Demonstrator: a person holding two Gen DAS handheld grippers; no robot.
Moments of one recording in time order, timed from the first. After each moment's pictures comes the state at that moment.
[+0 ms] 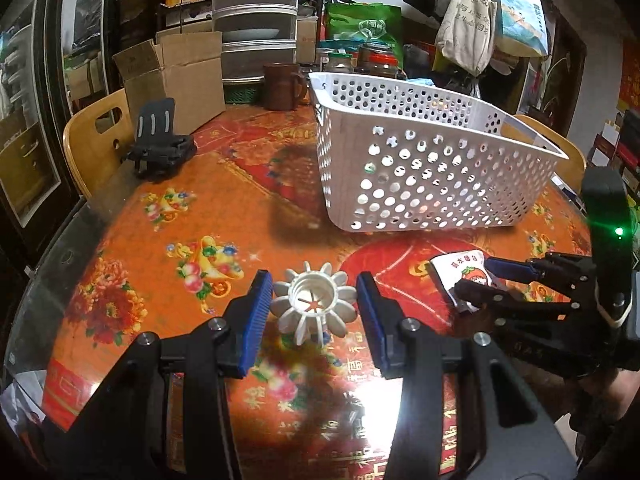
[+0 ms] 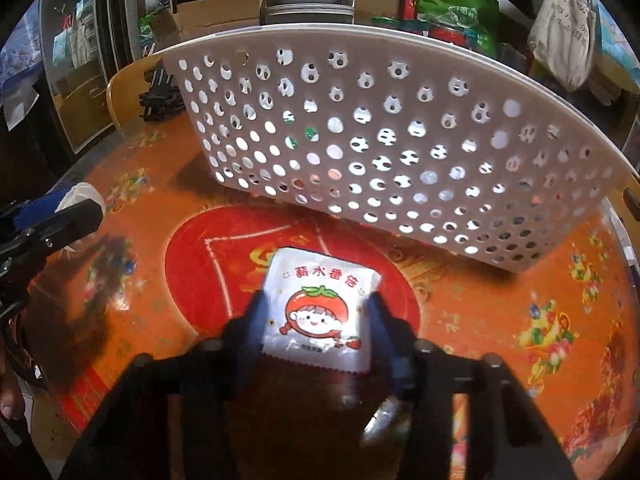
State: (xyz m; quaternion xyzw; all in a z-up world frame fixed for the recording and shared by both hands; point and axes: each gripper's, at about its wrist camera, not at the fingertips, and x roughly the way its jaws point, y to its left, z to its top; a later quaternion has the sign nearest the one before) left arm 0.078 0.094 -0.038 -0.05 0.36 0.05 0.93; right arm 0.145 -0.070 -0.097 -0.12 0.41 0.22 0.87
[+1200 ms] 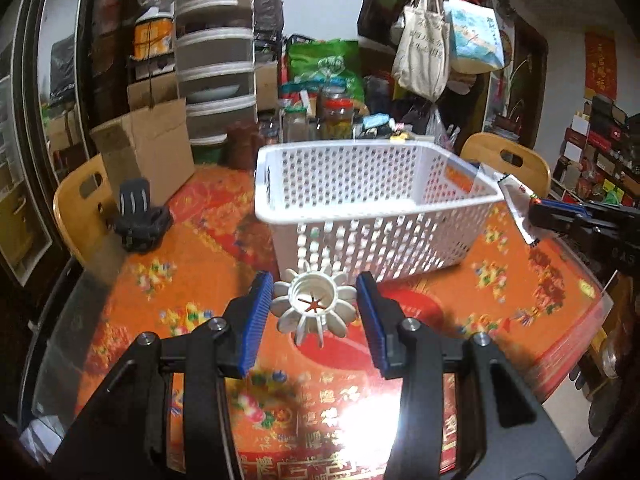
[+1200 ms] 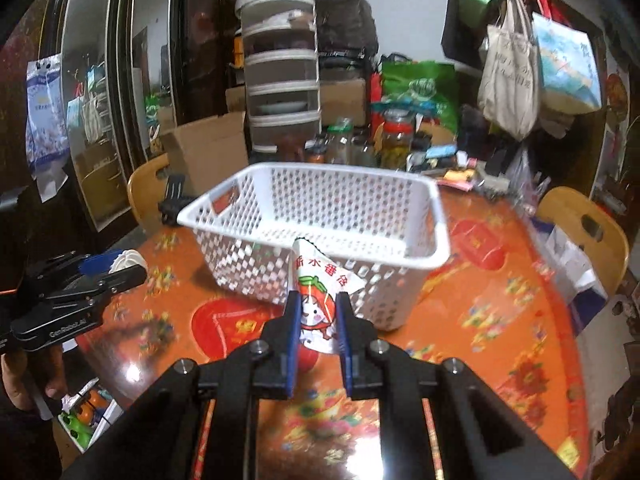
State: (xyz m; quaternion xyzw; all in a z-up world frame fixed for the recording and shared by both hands) left arm 0.066 0.056 0.049 -0.01 0.29 0.00 0.96; right arm 0.100 -0.186 0.037 -0.06 0.29 0.23 0.93
